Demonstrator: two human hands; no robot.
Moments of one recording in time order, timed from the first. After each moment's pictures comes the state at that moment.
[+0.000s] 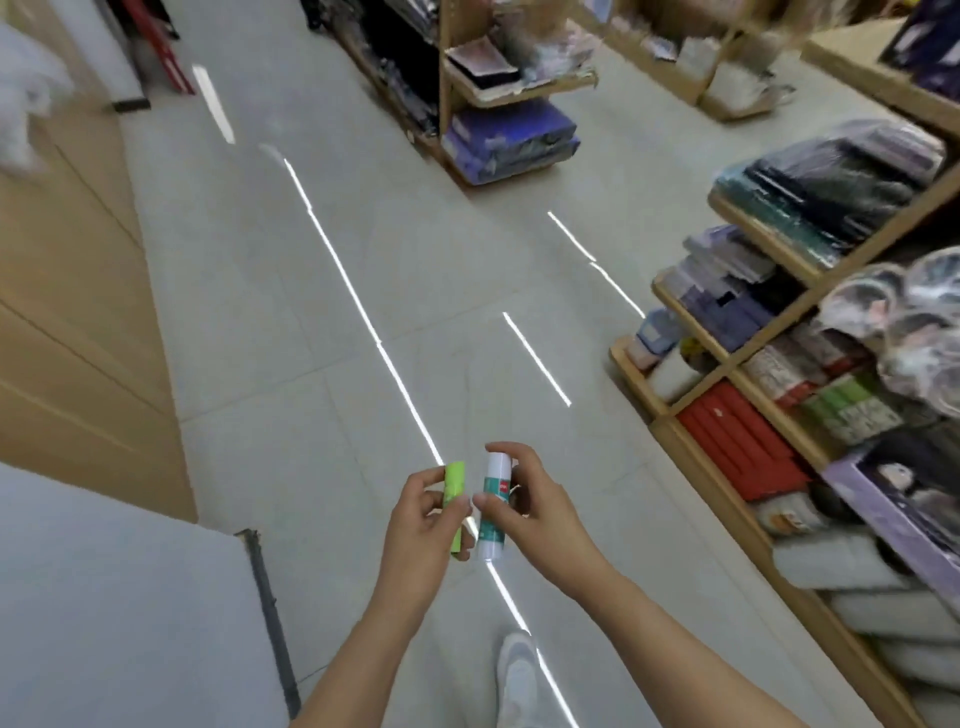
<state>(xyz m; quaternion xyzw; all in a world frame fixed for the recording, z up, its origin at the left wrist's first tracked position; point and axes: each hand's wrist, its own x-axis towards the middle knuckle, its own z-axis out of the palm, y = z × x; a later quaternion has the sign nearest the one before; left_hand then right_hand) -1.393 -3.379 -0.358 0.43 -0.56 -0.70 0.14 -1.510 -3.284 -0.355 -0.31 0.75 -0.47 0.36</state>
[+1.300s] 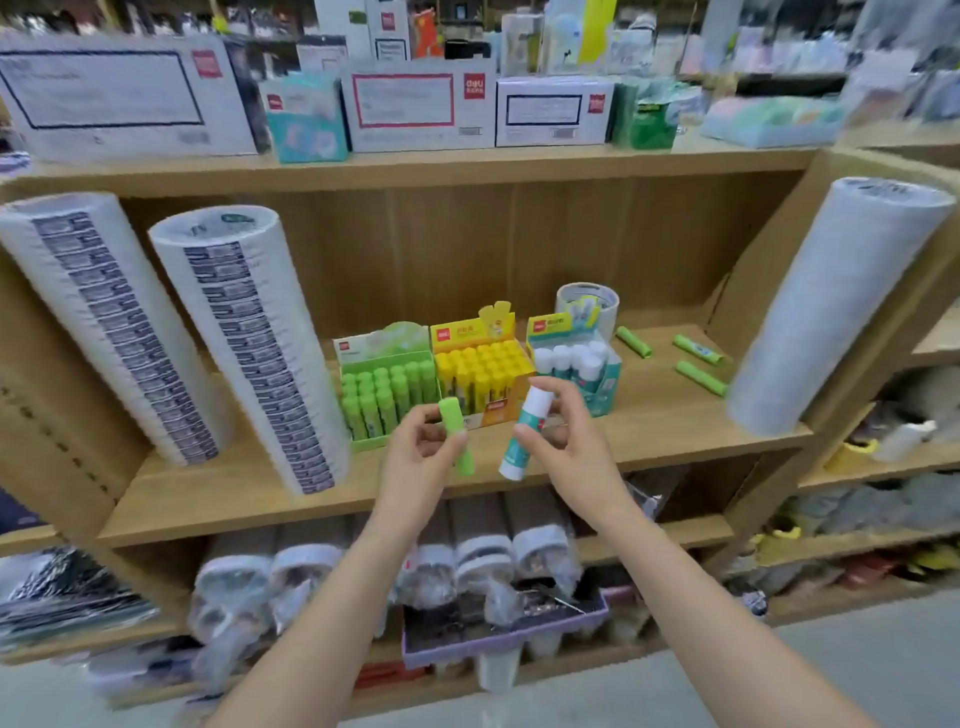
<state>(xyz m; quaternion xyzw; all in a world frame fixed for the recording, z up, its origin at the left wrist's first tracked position) -2.022 -2.897 -0.113 -0.17 -0.75 -0.64 -0.06 -1.959 -2.729 -0.123 0.07 0.79 -0.57 -0.22</state>
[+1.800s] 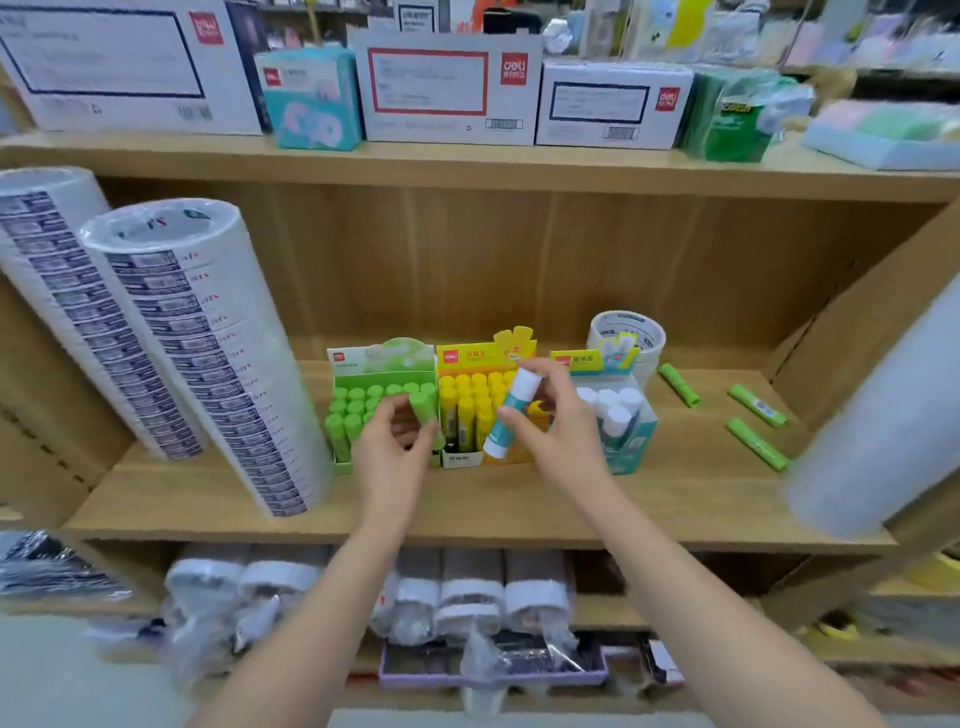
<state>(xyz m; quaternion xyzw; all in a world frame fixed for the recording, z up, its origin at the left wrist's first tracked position) -2.098 -2.851 -0.138 -0.04 -0.80 -0.59 0.12 -2.061 -2.675 -0.124 0.00 0.83 -0.51 -0.25</state>
